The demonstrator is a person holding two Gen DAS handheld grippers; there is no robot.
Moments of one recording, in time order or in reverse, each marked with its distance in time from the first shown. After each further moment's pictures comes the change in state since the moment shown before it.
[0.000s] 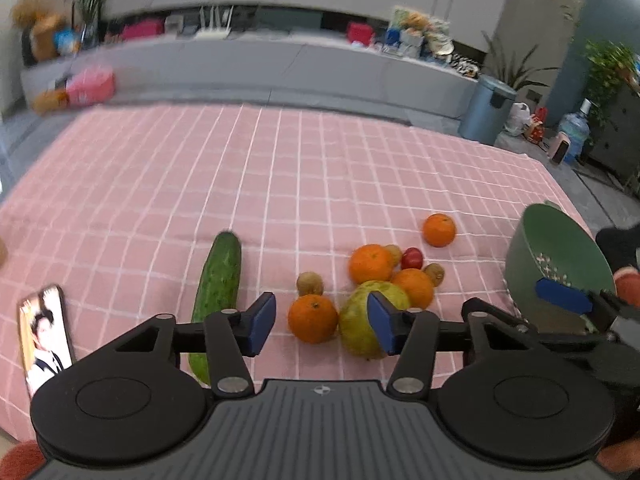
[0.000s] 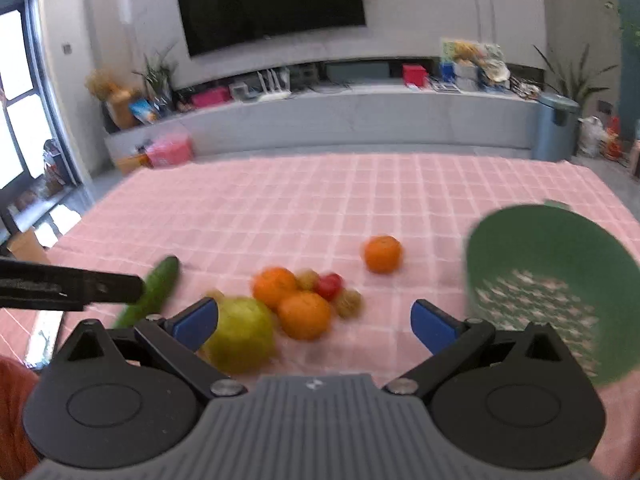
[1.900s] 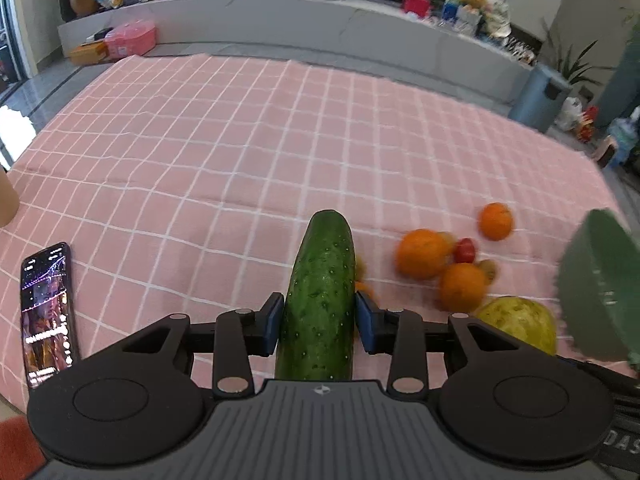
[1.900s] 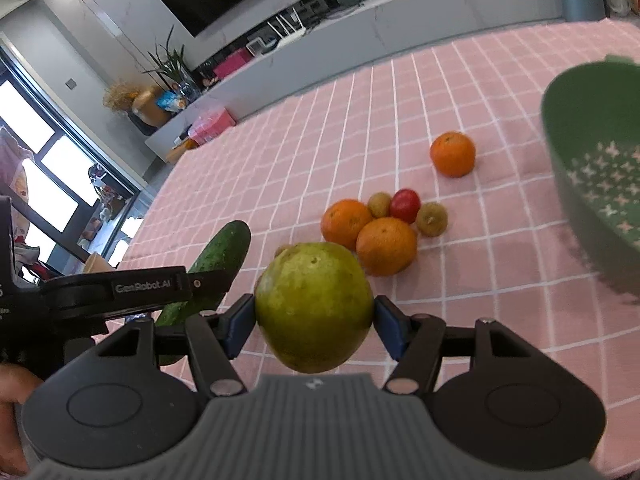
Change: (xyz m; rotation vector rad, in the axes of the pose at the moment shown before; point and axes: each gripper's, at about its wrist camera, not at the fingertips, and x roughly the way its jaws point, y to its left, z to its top) left arm 0.022 -0.001 0.003 -0.096 0.085 0.103; right arm 0.027 -0.015 -0.006 0.288 0.190 0.246
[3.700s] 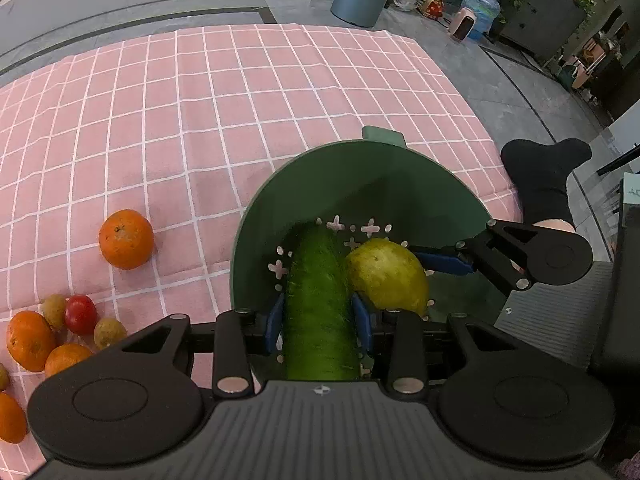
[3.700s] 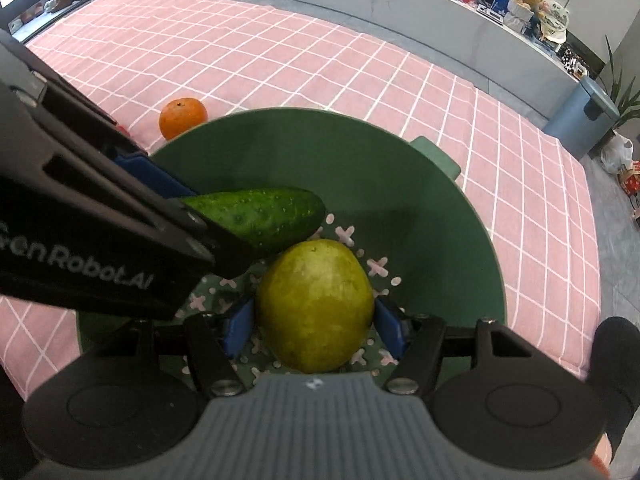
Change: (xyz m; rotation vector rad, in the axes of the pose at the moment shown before) left arm 0.099 -0.251 0.041 0.338 0.275 -0.342; right arm -0.014 -0.163 0.096 -0.586 0.267 -0.406
